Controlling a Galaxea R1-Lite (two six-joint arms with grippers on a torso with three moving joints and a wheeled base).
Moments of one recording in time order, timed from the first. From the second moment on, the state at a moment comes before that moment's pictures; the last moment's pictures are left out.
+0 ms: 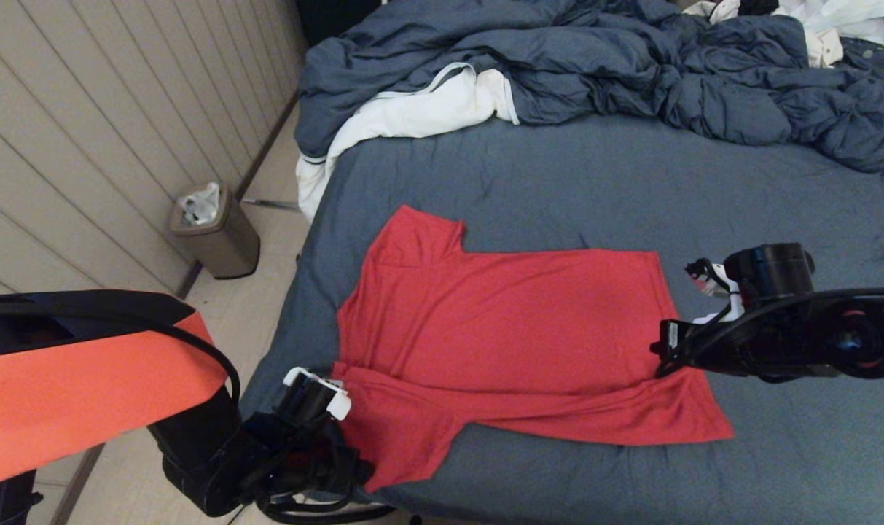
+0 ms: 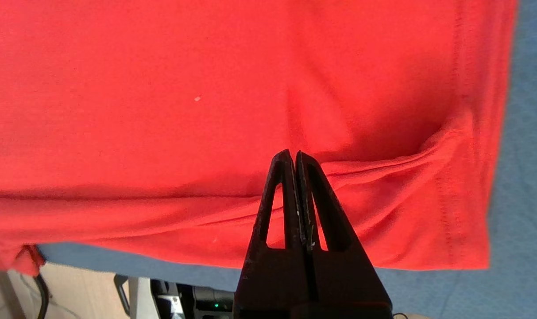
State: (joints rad) left arm -0.58 2.17 -0.66 -0.54 0.07 -0.33; right arm 0.01 1.78 -0.89 -0.15 0.12 0.20
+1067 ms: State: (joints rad) left arm -0.54 2.21 -0.84 -0.37 0.07 -0.40; right arm 0.00 1.77 -0.89 -0.15 0.13 0.20
